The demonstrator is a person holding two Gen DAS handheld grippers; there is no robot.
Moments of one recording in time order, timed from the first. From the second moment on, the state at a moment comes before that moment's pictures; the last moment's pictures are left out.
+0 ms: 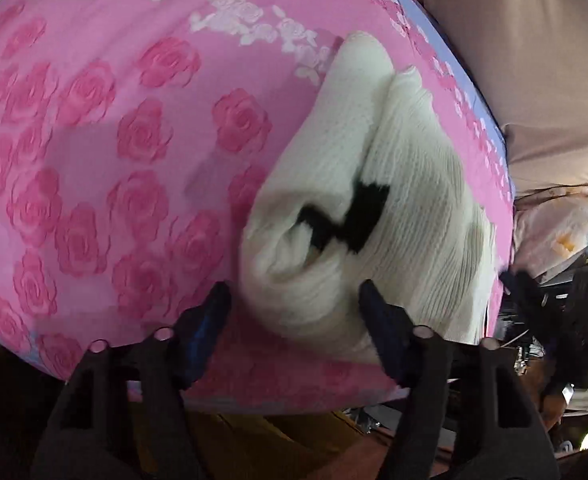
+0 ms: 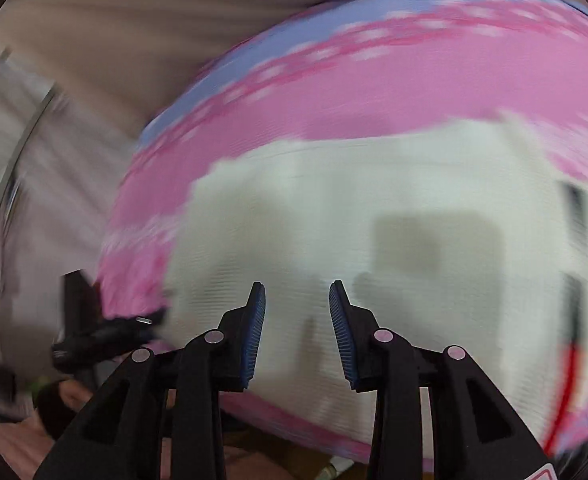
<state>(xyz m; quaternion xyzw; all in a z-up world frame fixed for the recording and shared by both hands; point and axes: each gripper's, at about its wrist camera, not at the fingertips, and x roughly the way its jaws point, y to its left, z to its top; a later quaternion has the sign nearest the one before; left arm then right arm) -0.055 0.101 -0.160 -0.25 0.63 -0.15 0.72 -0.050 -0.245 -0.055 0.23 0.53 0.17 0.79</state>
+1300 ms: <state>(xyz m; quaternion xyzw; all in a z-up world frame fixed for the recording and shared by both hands) -0.091 -0.273 -0.030 -0.04 0.53 -0.53 0.67 -0.178 -0.446 -0.056 0.34 0.45 -0.08 0.82</state>
